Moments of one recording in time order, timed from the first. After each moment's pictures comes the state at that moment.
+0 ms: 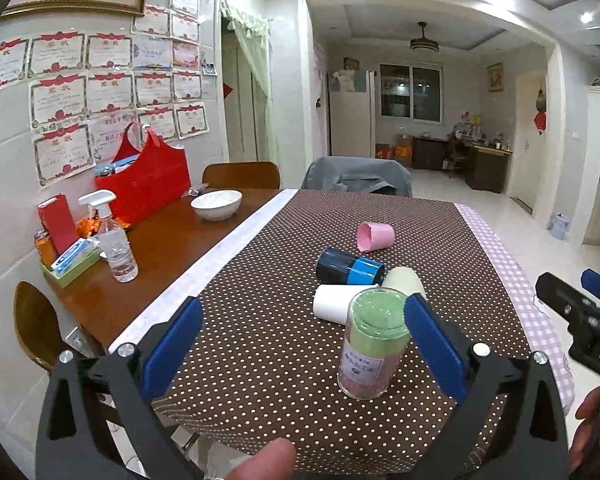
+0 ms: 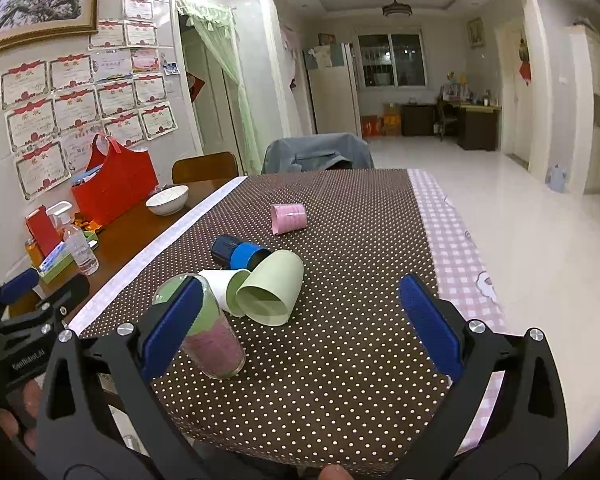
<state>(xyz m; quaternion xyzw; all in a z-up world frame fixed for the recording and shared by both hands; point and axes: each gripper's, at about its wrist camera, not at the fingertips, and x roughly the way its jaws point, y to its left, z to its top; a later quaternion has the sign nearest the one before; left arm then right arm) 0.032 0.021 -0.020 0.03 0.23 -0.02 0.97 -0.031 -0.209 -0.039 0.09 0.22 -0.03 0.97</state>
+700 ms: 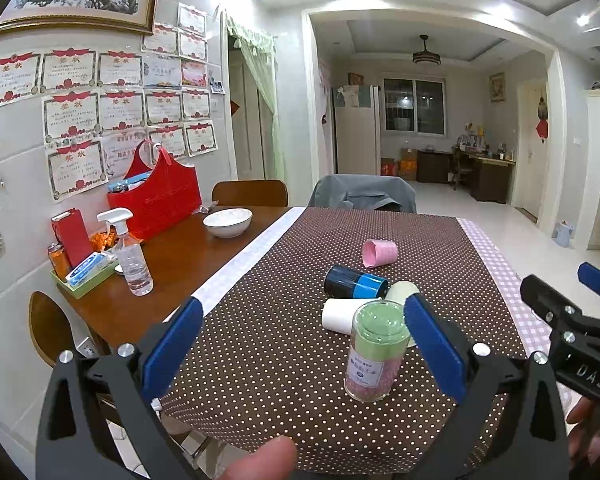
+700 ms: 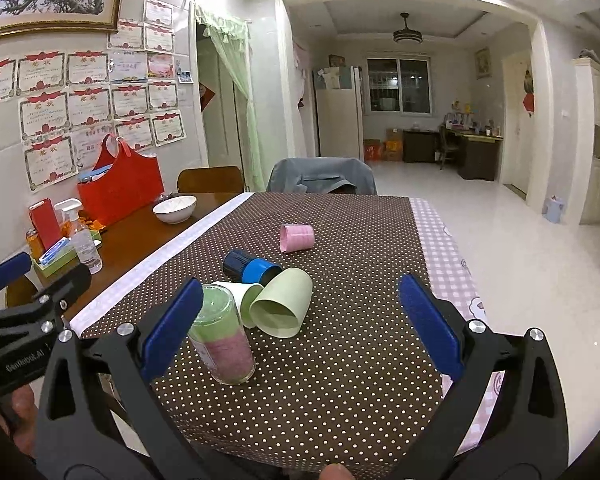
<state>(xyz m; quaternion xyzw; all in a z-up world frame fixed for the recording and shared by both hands) 0.004 0.022 -0.003 0.04 0.20 -0.01 0.98 -0.047 -0.184 -0.022 0.06 0.19 -0.03 0.98</state>
